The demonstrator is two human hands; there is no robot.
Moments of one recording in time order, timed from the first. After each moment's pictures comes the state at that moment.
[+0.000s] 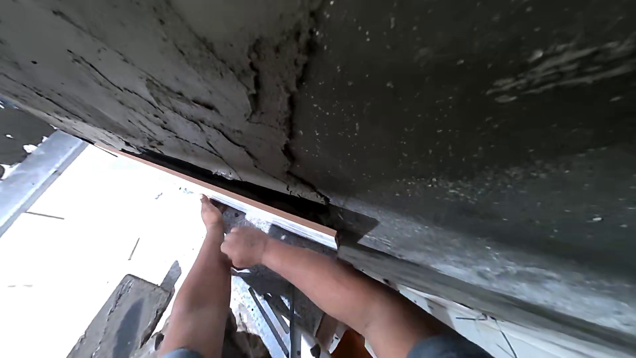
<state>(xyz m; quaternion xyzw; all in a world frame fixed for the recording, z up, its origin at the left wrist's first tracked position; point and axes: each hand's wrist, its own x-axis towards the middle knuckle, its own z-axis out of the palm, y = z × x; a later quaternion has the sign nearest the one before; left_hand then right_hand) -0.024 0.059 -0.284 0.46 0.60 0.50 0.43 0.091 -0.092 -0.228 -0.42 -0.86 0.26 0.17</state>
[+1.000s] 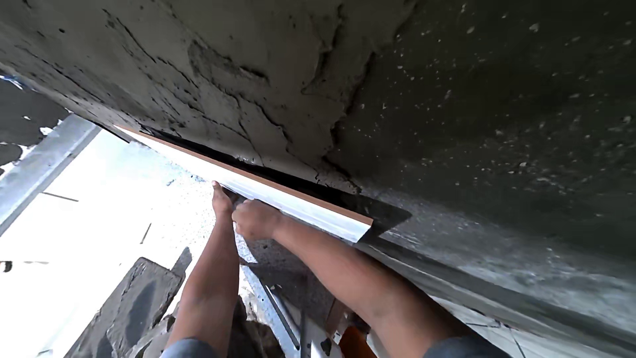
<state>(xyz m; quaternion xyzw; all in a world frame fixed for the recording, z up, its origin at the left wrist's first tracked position) -0.030 0.055 -0.284 0.42 0.57 0.50 0.49 0.096 -0.078 -0.194 -0.44 -0.85 0.25 0.17</state>
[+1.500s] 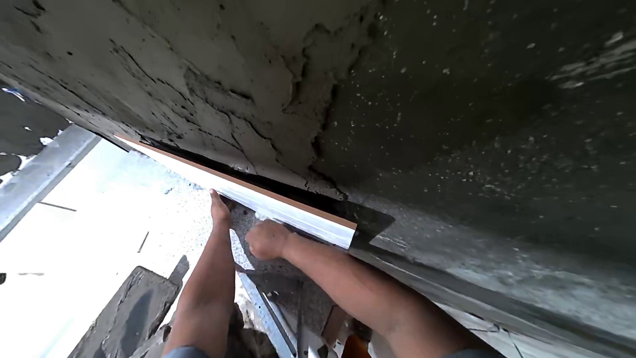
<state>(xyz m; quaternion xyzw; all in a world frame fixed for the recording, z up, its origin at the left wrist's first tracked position) -0.030 0.060 -0.283 0.46 0.58 0.48 0.47 0.108 -0.107 -0.221 -0.46 -0.85 0.26 0.05</state>
